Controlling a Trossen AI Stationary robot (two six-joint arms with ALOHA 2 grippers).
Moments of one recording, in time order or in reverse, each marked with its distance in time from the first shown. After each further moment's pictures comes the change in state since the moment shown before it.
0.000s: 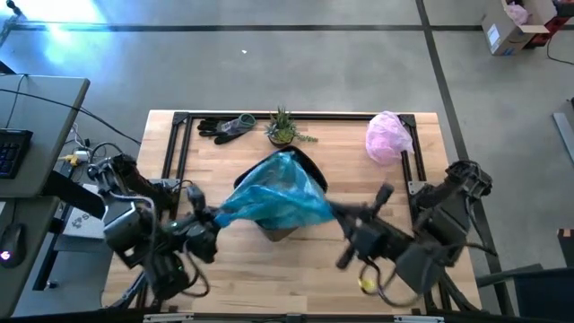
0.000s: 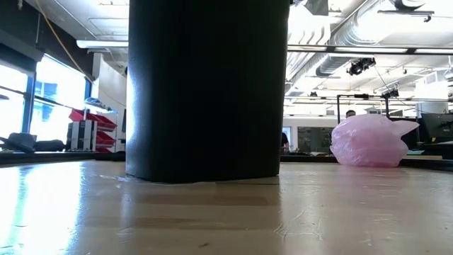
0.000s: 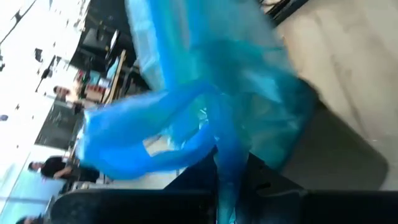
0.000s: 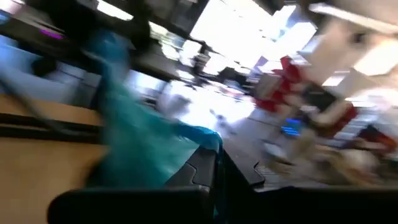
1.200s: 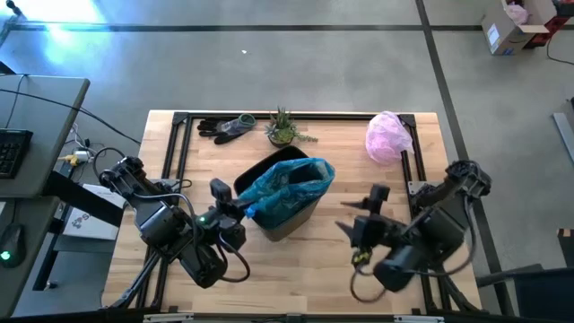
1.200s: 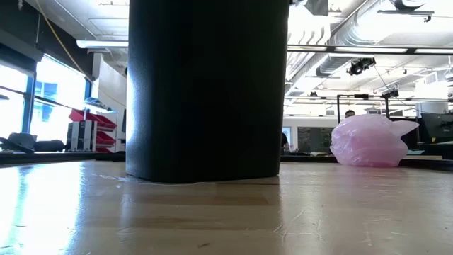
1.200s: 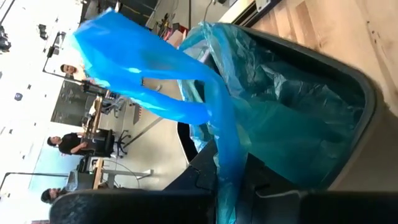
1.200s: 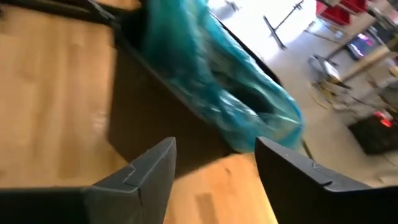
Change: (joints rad) left arm 0.155 0.070 0.000 0.060 0.035 0.094; right arm -0.012 0.002 0.000 -0.820 -0.376 0.791
